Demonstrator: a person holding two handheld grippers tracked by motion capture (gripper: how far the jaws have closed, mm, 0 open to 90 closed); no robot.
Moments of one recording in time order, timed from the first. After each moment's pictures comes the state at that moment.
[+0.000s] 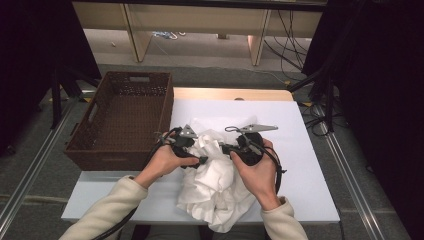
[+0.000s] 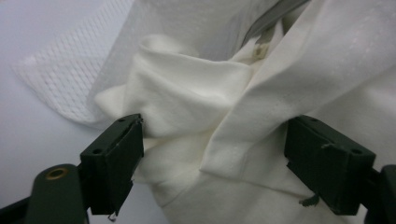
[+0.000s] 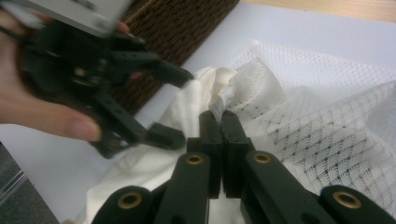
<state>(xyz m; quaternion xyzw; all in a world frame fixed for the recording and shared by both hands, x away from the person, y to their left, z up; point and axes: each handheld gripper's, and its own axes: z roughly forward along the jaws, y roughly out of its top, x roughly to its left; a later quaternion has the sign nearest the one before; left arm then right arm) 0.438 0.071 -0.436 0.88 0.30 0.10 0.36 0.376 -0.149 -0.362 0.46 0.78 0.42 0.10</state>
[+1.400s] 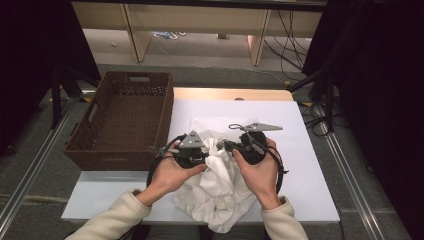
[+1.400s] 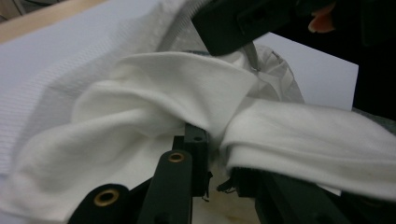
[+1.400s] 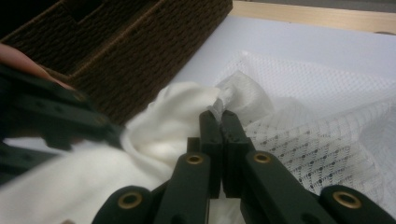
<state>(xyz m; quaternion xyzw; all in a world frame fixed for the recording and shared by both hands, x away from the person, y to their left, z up) 0.378 0.043 -0.400 0.83 0.28 0.08 0.48 0.375 -0.154 -0.358 0.47 0.76 0.44 0.11</state>
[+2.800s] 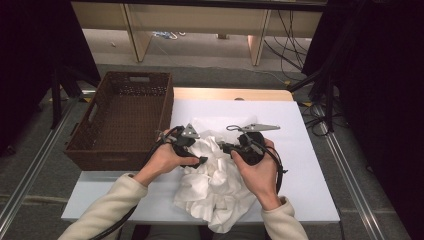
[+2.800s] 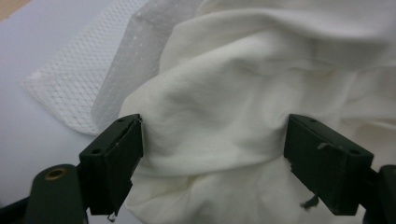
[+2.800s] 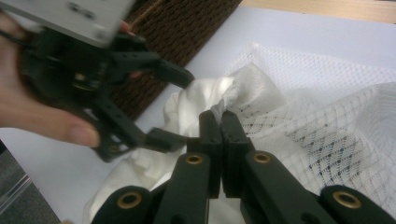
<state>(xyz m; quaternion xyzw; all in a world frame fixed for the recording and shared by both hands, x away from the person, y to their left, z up) 0.440 0.068 -0.428 0.89 0.27 0.12 0.35 0.376 -0.152 -0.359 0.45 0.77 0.43 0.10</state>
